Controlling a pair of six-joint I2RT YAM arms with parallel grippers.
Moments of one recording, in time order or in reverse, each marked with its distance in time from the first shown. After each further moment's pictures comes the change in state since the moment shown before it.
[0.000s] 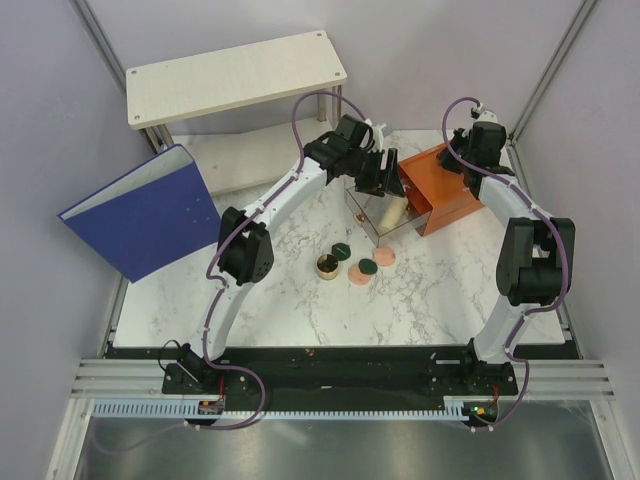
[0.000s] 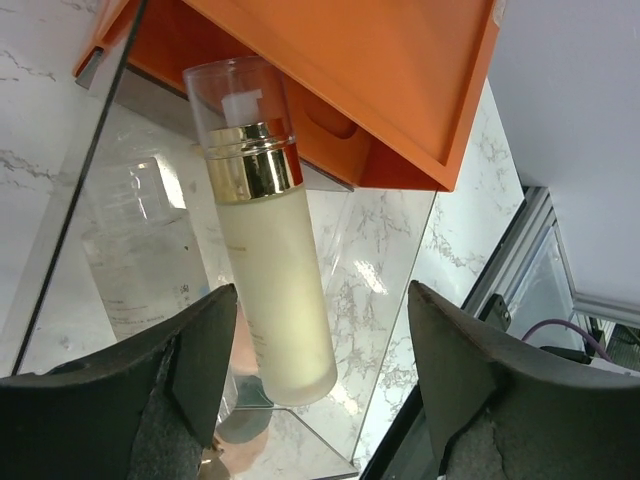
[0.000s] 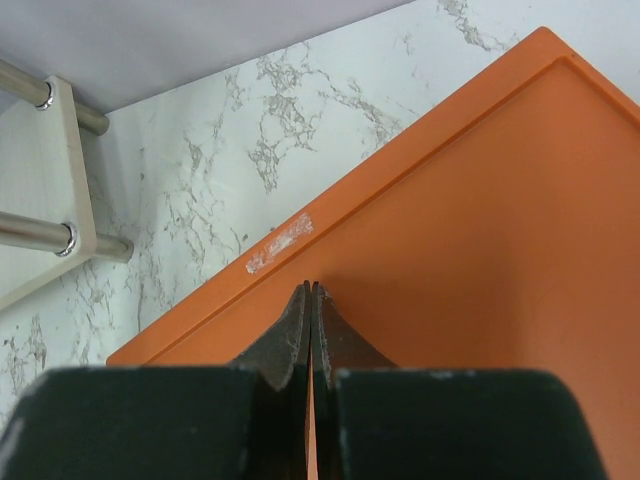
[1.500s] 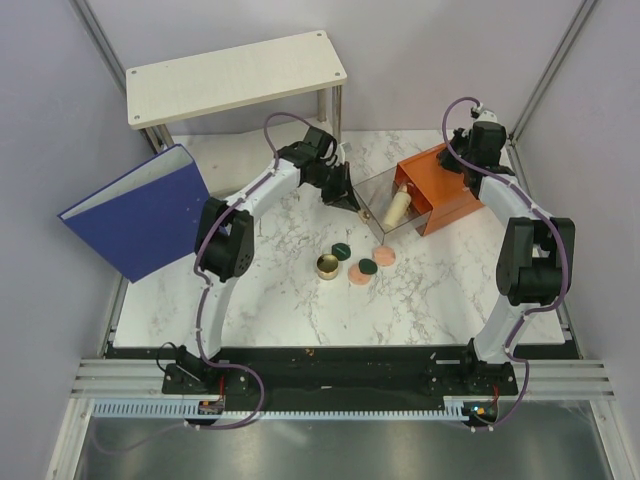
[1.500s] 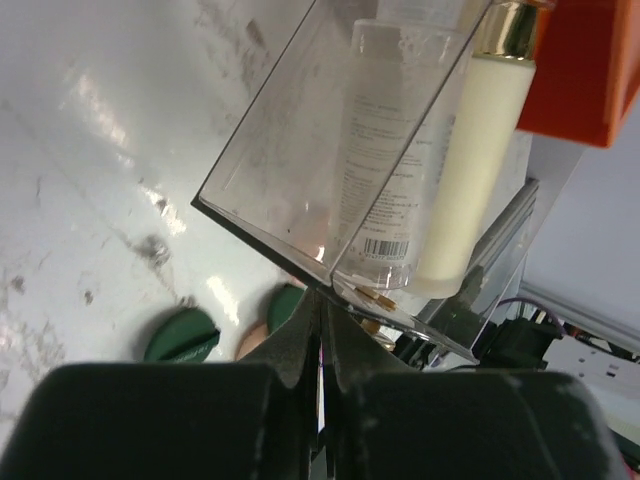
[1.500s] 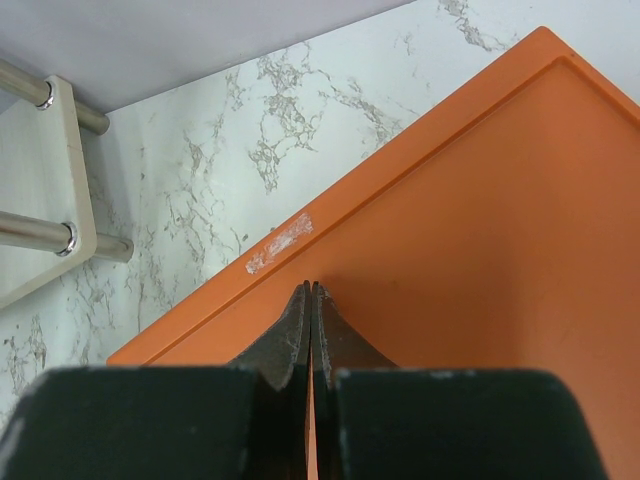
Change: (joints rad) left arm 0.142 -0.116 -0.356 -0.013 0.097 -0.066; right arm 0.000 0.004 0.003 -0.003 -0.002 -0.002
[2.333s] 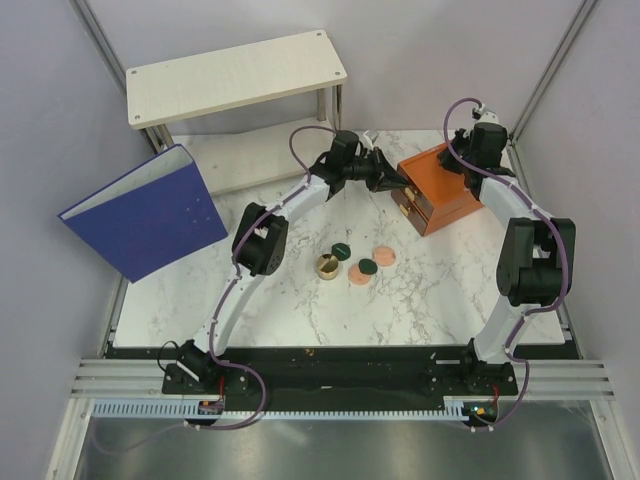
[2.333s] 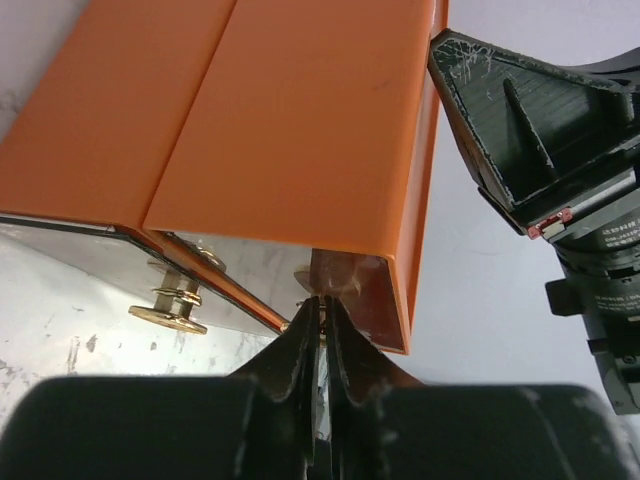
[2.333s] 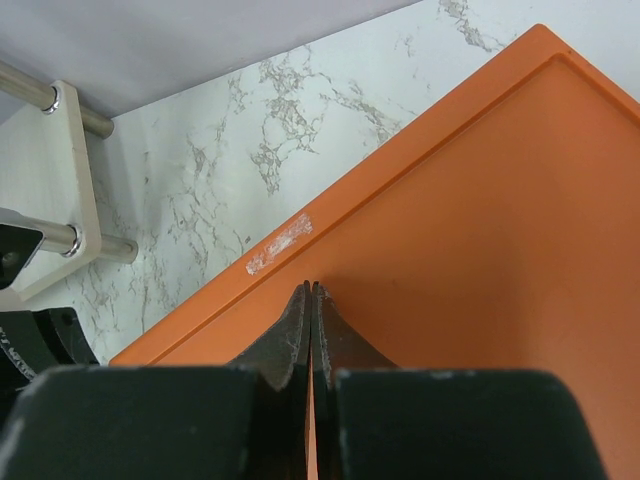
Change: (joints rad) left arm -0.081 0.377 0.316 0.695 0.130 -0.633; right arm -0.004 -0.006 -0.016 0.022 -0.007 0.015
